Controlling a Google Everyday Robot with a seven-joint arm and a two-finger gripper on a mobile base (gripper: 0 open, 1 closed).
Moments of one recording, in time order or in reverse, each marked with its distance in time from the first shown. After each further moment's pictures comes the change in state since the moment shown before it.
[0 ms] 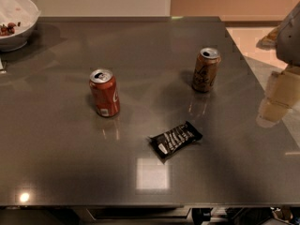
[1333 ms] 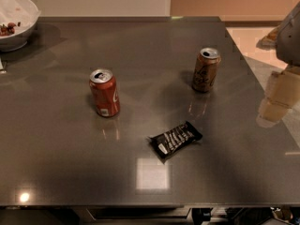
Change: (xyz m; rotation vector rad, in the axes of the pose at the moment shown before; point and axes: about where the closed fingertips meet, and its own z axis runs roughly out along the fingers) arm 0.000 0.000 0.000 0.000 0.000 0.000
